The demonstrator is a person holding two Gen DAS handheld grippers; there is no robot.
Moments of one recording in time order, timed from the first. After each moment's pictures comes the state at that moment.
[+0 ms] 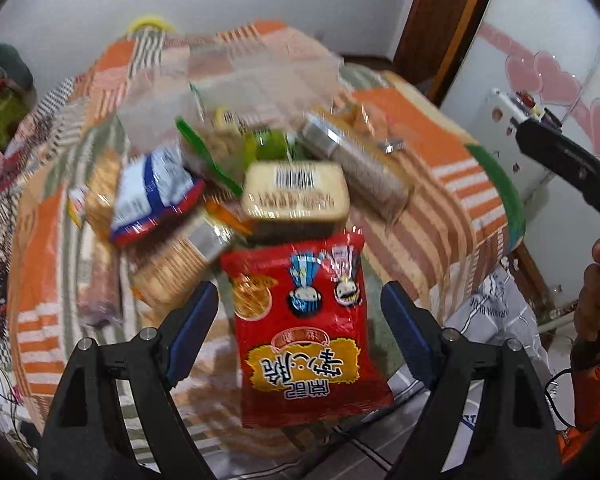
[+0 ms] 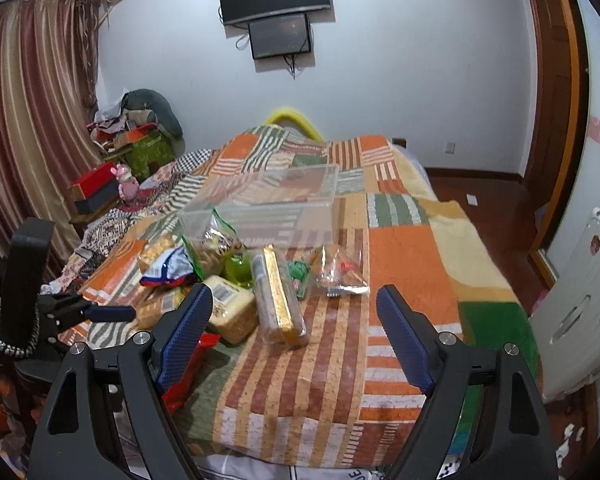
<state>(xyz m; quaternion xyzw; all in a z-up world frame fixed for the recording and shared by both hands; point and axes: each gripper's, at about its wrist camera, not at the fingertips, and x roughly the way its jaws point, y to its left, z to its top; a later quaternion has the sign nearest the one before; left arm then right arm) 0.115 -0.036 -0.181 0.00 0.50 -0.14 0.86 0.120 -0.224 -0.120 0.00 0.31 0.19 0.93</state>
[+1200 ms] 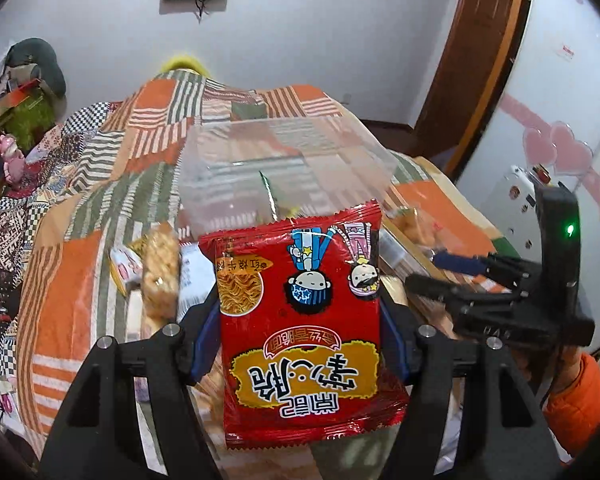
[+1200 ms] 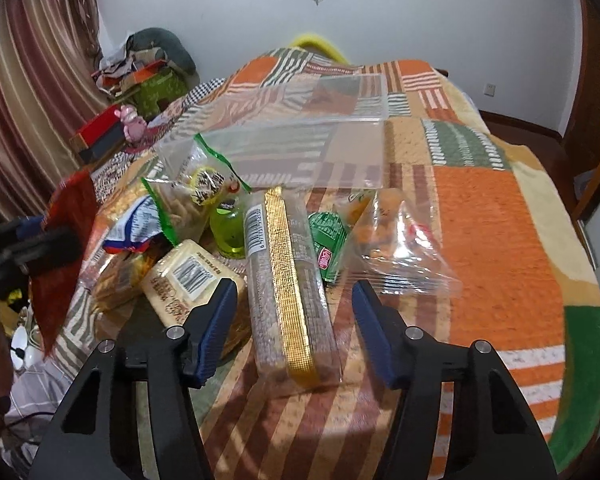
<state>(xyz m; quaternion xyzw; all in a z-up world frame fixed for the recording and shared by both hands) 0.154 0.024 -0.144 -0.05 0.39 -0.10 0.91 0.204 -0.177 -0.193 -0.01 0.42 0.25 0.87</state>
